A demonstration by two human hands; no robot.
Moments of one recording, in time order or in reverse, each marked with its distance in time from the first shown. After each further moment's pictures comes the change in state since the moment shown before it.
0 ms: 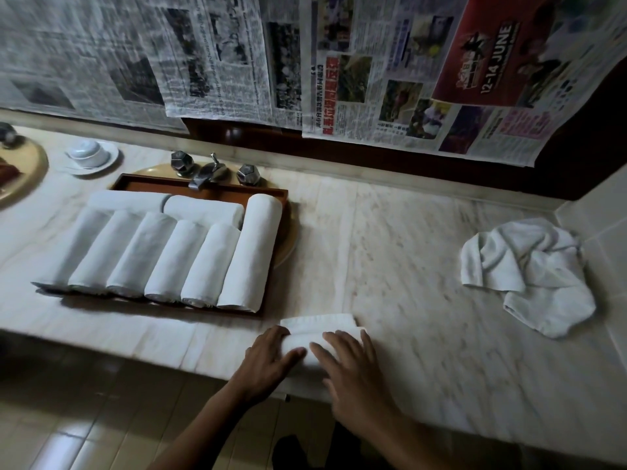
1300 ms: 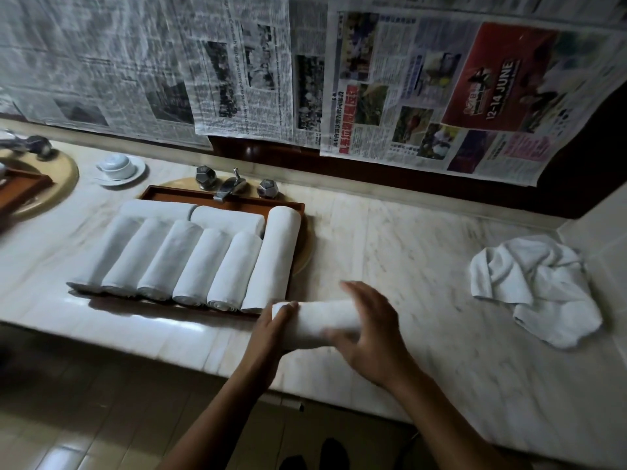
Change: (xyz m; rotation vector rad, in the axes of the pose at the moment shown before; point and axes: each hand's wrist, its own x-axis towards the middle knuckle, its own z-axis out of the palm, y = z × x) left_hand -0.003 0.044 -0.049 -1.057 0.185 -0.189; right_hand 0.049 -0.021 -0.079 0.402 0.259 0.199
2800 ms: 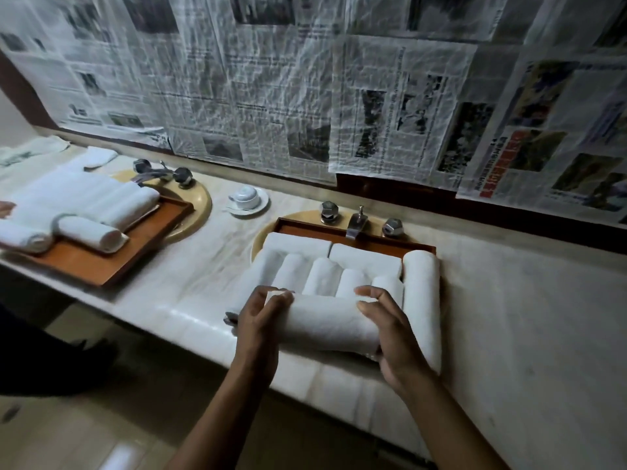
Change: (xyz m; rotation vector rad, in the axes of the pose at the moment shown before) left_hand 0.002 0.157 -0.246 -0.031 0.306 0.360; right_hand 0.121 -0.224 0.140 0.997 -0.142 0.451
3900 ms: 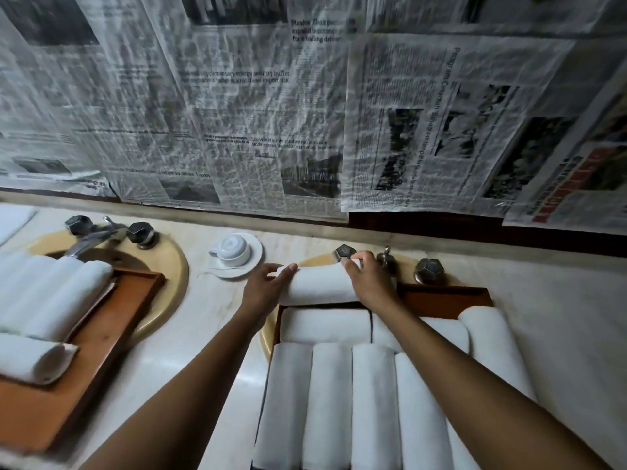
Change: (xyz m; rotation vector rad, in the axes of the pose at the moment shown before) left_hand 0.361 0.001 -0.013 0.576 -0.182 -0.115; right_hand 0.336 -0.028 0.097 -0.640 0.319 -0.089
